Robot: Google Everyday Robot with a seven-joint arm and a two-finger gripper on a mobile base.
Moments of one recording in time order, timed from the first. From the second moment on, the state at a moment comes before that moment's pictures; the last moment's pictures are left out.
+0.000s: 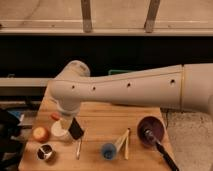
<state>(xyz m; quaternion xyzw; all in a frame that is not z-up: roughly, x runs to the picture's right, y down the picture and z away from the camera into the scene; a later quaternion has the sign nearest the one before) -0.164 0.114 0.608 -0.30 -0.12 0.08 0.94</state>
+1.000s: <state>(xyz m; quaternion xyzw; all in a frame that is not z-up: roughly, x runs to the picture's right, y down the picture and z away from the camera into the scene) -0.201 0.120 0.605 -0.30 -0.14 0.03 0.94</state>
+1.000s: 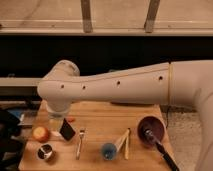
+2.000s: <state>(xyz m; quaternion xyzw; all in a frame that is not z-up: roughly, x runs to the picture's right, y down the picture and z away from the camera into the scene) -0.302 0.155 0.604 -0.33 -0.17 -0.08 0.92</state>
